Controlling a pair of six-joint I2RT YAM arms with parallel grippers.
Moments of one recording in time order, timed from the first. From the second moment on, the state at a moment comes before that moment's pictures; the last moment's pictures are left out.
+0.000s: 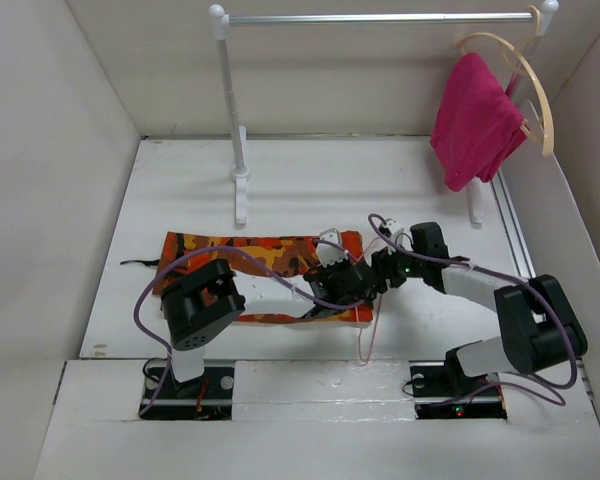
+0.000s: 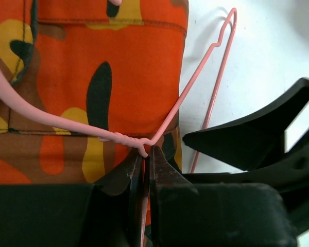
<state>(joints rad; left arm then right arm) -1.19 1.81 1.04 -0.02 -0.71 -1.25 0.28 1.37 0.54 0.00 -0.60 -0.04</state>
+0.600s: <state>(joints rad) -1.16 1.82 1.06 -0.07 -0.75 -1.28 0.20 1.49 0.49 0.19 -0.82 -0.03</state>
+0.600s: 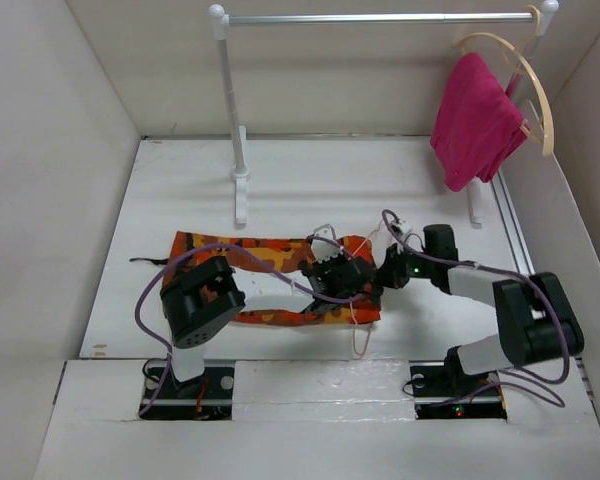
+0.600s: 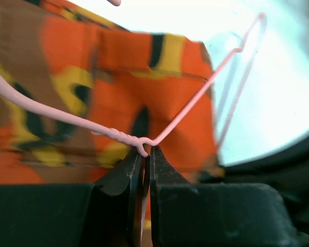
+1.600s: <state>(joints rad) -1.10 1.48 0.83 -0.16 -0.81 -1.00 -0.33 1.25 0.48 -0.28 -0.85 -0.22</state>
